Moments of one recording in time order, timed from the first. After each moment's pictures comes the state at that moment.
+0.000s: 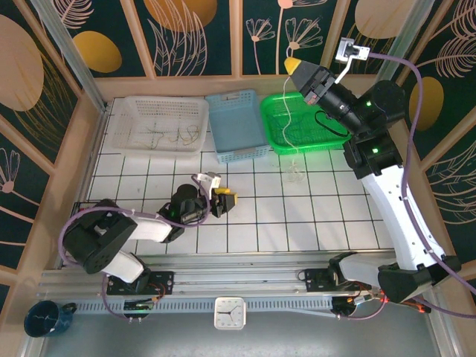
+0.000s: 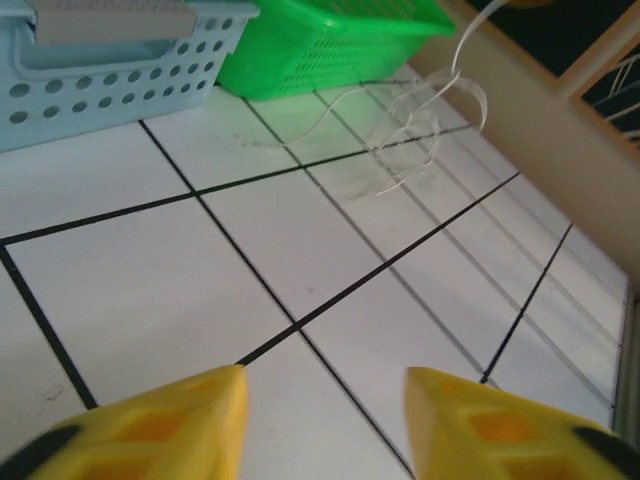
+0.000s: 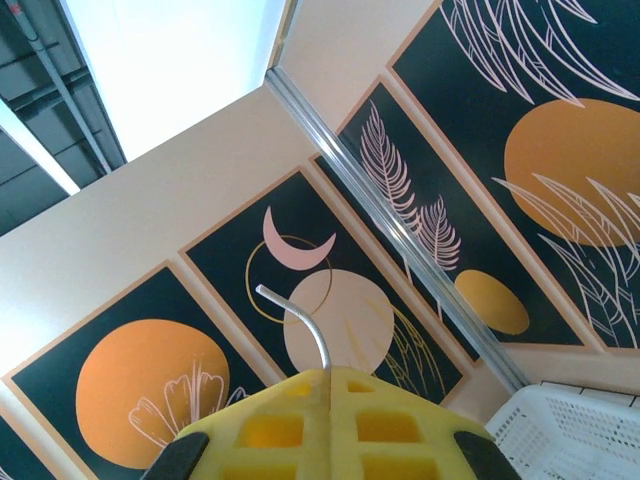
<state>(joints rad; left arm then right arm) -0.72 1.50 0.35 0.85 0.26 -0.48 0.37 1.21 1.51 0.09 -0.55 0.88</state>
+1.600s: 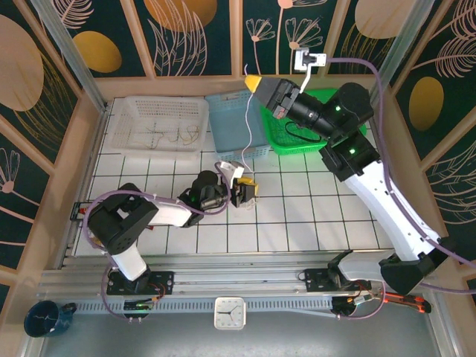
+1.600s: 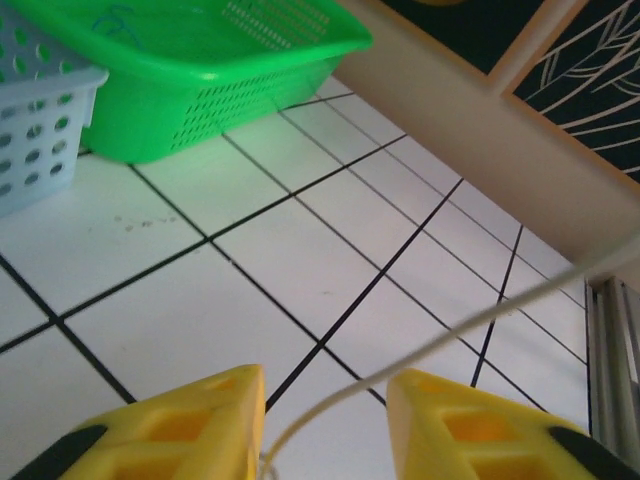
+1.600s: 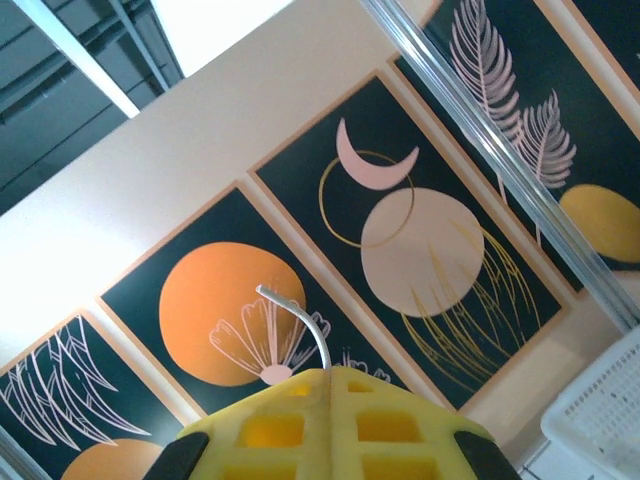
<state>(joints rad) -0.78 1.74 0.62 0.86 0.33 -0.42 0.61 1.28 1.57 0.09 -0.54 0.88</state>
